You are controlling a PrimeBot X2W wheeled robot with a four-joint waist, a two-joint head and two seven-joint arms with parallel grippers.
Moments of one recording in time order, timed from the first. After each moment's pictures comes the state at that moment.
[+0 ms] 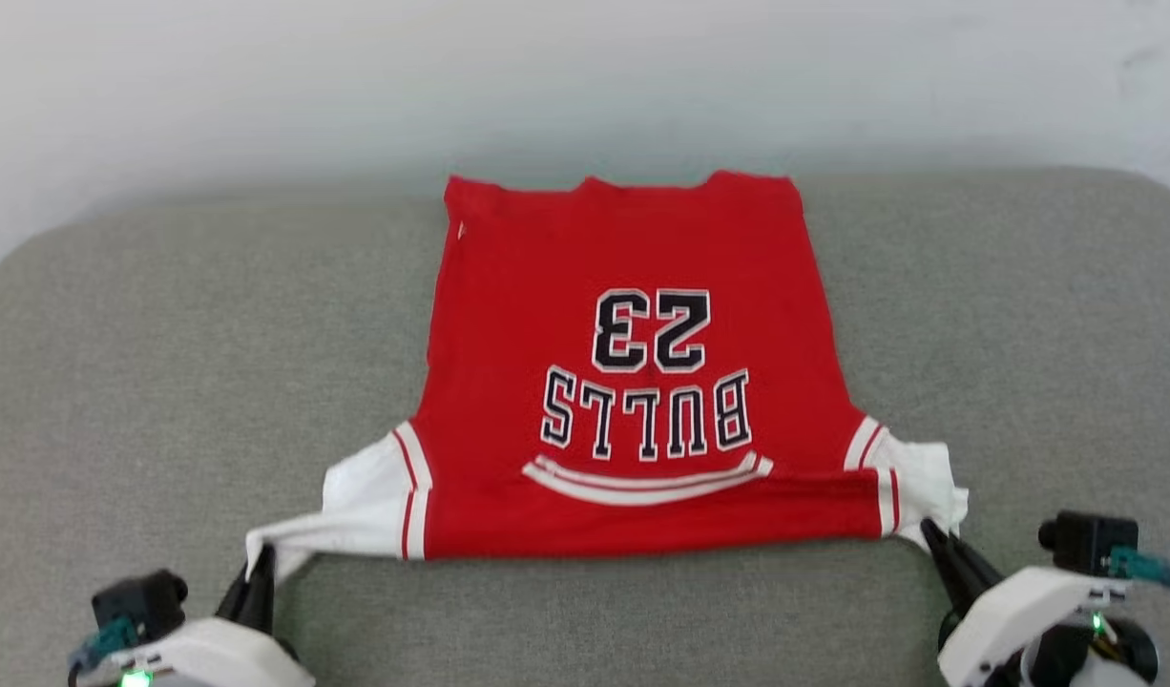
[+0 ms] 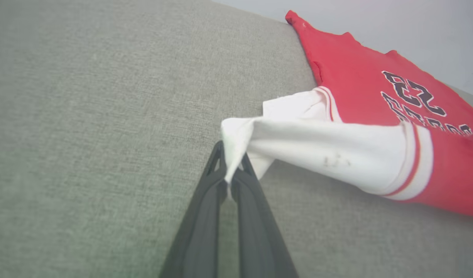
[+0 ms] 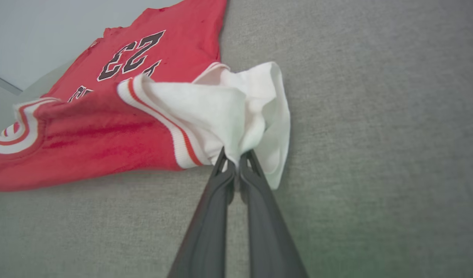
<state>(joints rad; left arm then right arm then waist) -0.16 0.34 -0.20 0.57 -0.68 -0.02 -0.25 -0.22 -0.25 0.18 0.58 0.62 0.13 -0.04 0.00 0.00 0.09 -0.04</state>
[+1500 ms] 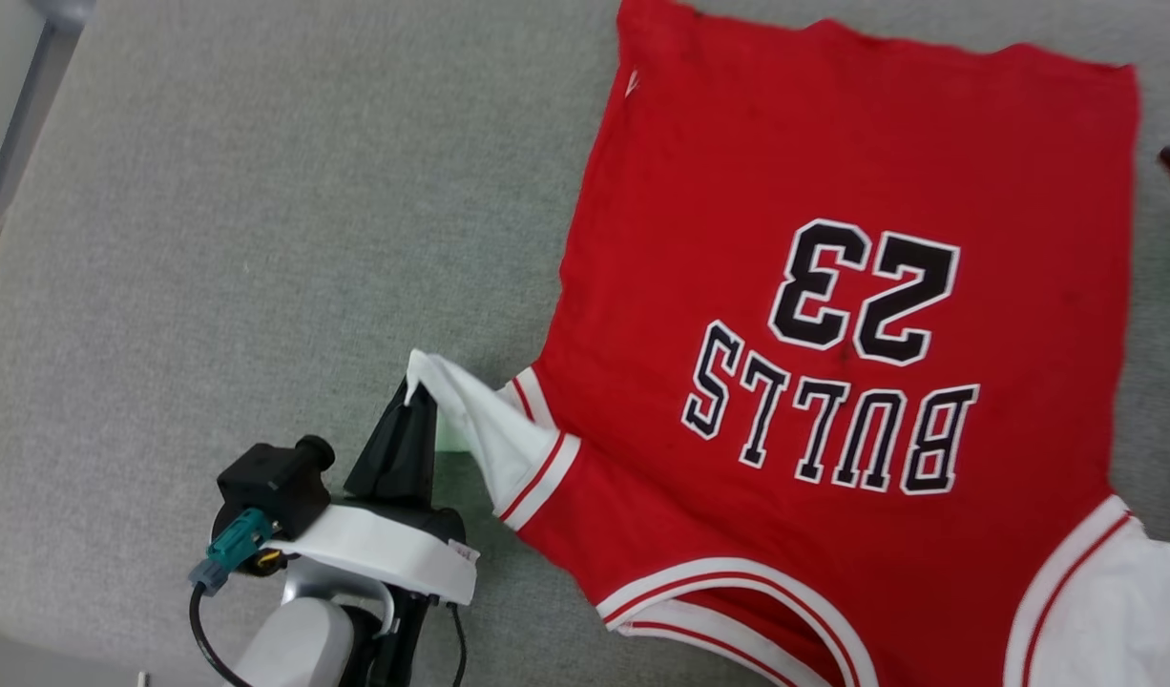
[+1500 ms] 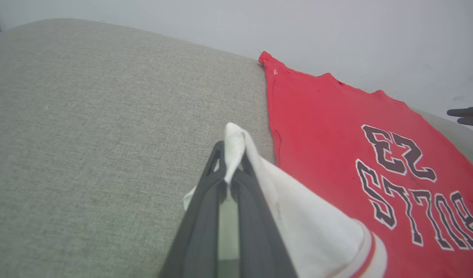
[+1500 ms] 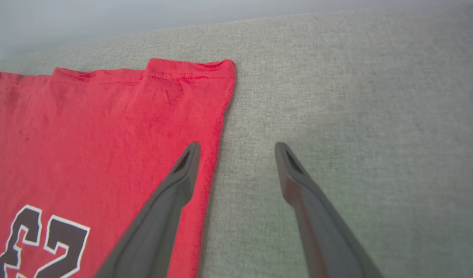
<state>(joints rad) -0.19 0.24 -0.35 0.08 -0.56 0.07 -0.24 -0.81 -0.39 -0.16 0.62 0.41 0.13 0.60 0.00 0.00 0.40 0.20</state>
